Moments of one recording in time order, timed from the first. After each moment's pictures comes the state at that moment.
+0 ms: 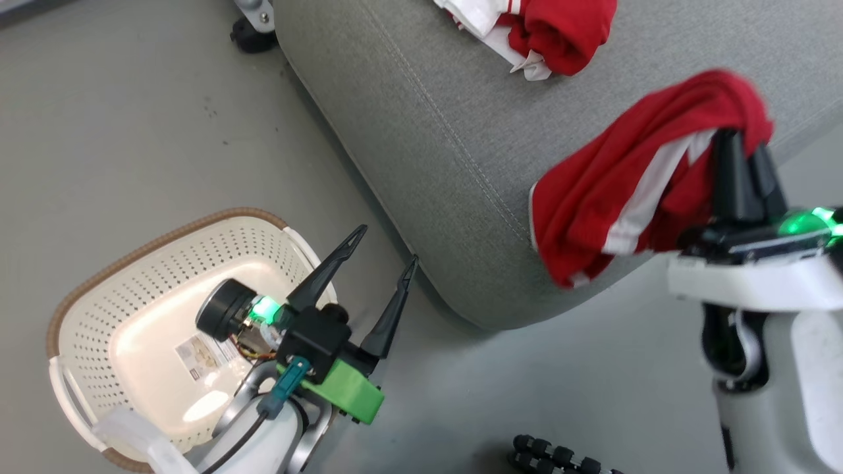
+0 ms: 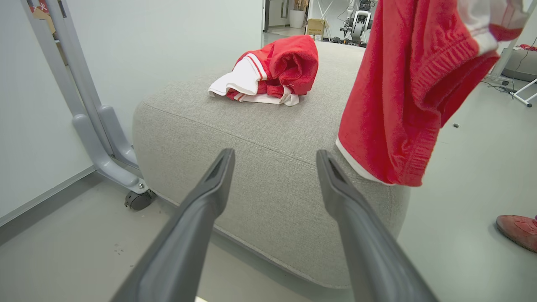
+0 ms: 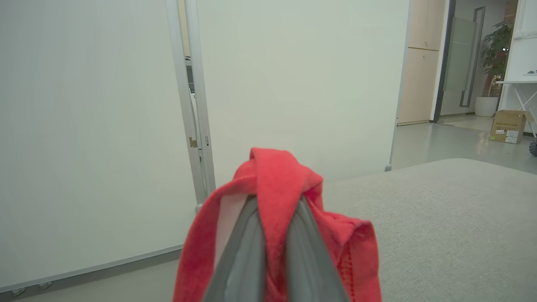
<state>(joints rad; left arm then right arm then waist) -0.32 0.25 -0.62 0.10 -0.18 -0.01 -0.19 -0.26 -0.05 0.01 -0.16 0.28 0.13 -0.26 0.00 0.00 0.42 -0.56</state>
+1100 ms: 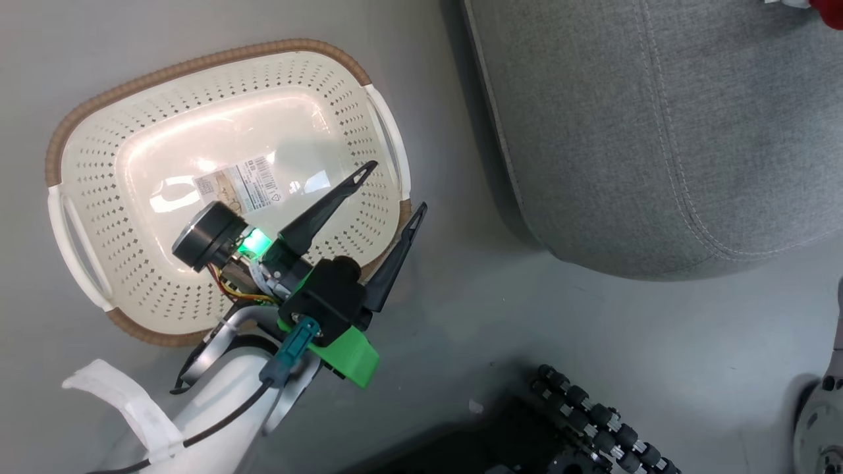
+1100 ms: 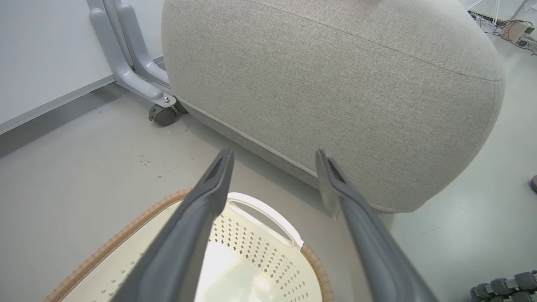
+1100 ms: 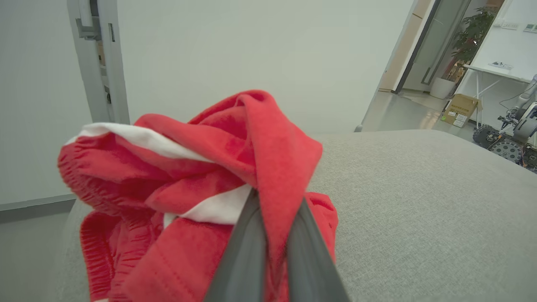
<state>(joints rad) -0.49 0.36 -0.68 -0.05 -0.09 -0.05 -0.04 -0.86 -0.20 -0.35 0.37 0.17 0.13 -0.26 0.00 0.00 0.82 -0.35</state>
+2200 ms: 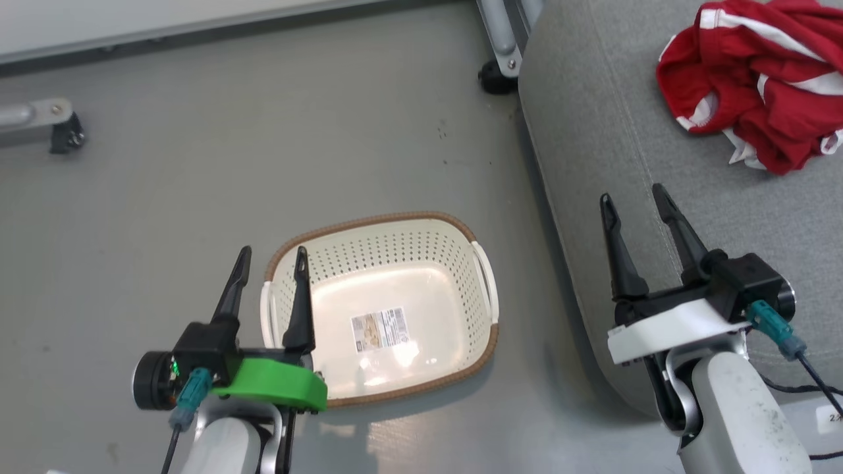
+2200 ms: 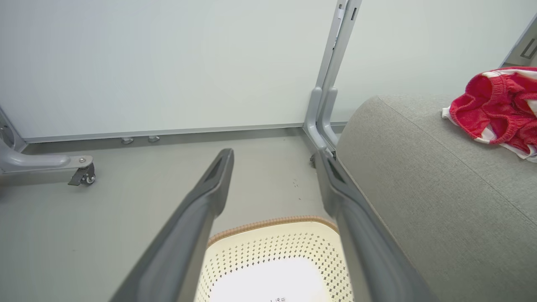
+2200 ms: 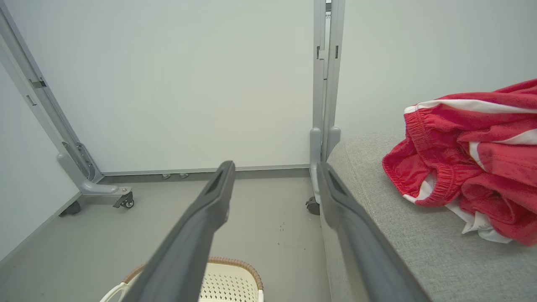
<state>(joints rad) -0.19 0.10 -0.31 0.20 -0.30 0.09 -0.26 -0.24 -0.09 0.10 0.16 0.16 0.13 -0.26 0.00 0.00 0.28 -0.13</state>
